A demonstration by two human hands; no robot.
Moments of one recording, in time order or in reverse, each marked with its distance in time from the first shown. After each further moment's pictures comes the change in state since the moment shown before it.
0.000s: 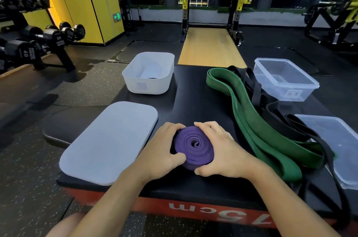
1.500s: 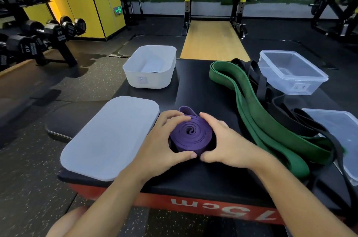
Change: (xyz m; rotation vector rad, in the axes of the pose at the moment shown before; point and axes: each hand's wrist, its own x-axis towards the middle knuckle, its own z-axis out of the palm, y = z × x) left_hand -0.002 -0.009 0.004 -0.046 0.213 0.236; right_hand 0.008 -0.003 -0.004 0.190 -0.058 0.148
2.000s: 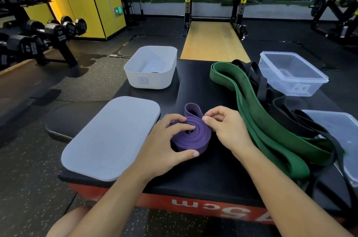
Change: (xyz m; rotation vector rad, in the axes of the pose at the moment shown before) left_hand 0.001 -0.010 0.005 0.079 -0.005 -0.023; right_hand 0.040 0.013 0.009 0.394 0.533 0.068
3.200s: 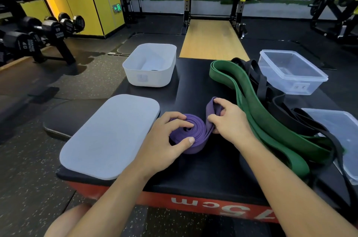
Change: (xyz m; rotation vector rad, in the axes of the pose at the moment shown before) left_hand 0.004 -0.003 0.006 -0.127 0.052 -0.037; right_hand 0.005 -0.016 -0.006 -0.190 0.060 0.121
